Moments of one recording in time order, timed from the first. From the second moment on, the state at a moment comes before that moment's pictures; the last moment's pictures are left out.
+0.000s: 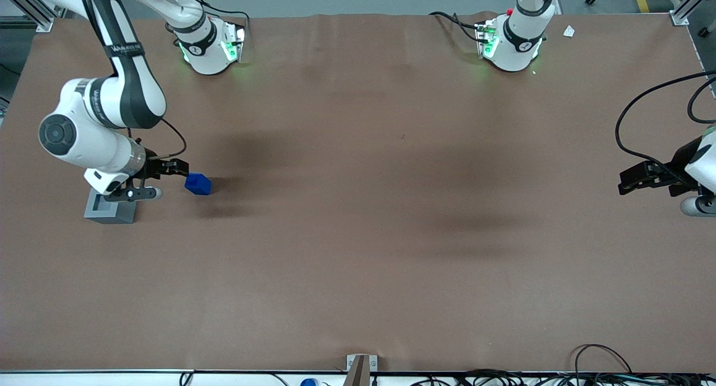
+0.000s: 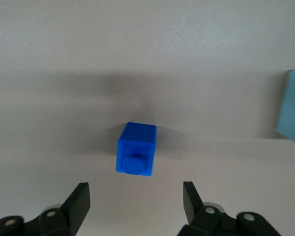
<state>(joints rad) 0.11 0.16 -0.09 -2.17 0.09 2.15 -0.08</state>
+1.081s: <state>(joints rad) 0.13 0.27 -0.09 -2.29 0.12 2.39 -0.08</state>
